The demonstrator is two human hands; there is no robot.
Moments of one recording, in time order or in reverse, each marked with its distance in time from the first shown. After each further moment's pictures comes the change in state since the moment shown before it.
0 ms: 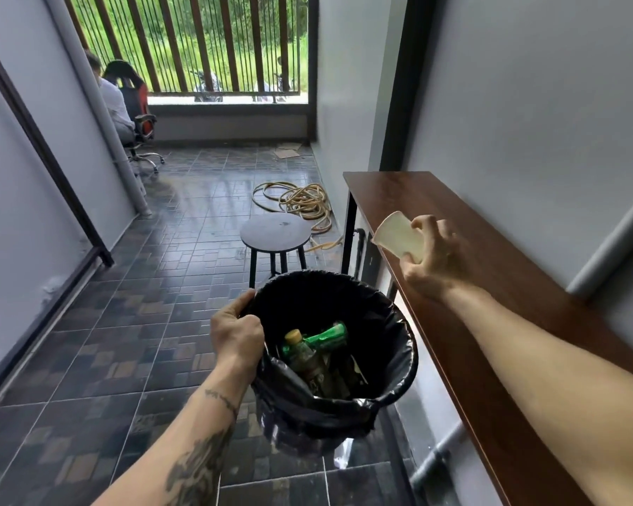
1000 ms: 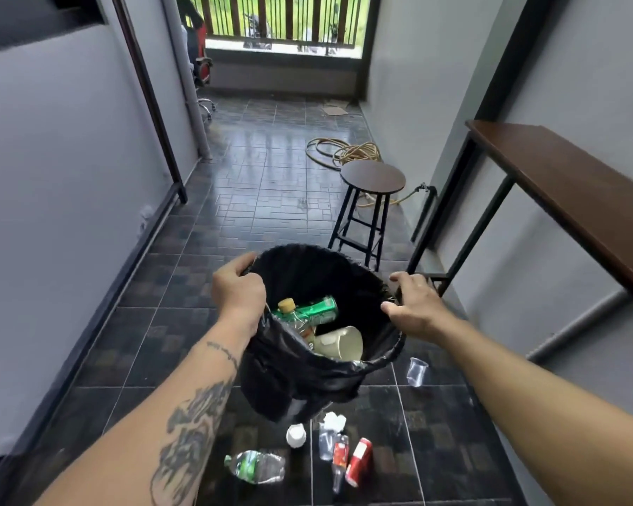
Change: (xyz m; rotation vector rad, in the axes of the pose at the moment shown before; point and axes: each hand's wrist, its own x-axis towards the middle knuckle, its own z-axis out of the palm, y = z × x) left_hand 0.012 0.004 -0.389 0.083 0.156 -0.006; right_hand -0.271 -0.311 0.144 -0.037 -0.660 0.180
